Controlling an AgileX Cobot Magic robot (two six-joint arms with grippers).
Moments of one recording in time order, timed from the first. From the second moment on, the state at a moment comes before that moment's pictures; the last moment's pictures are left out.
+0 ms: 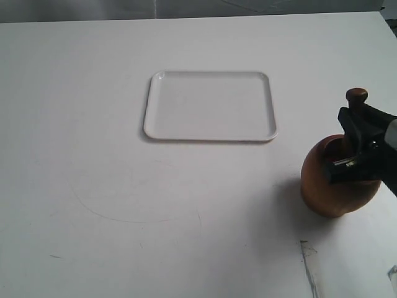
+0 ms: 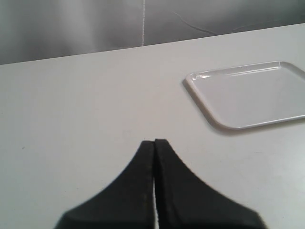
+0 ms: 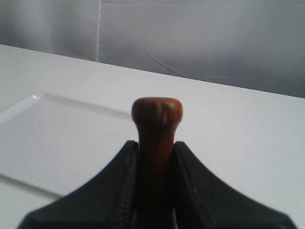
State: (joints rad) left arm 0.02 0.00 0.00 0.07 0.44 0.35; right arm 0.71 1.23 -0.01 0.38 -0.97 -0.26
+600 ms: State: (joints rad) left arm 0.02 0.00 0.00 0.07 0.44 0.35; right arm 0.71 0.90 0.00 0.26 -1.01 -0.19
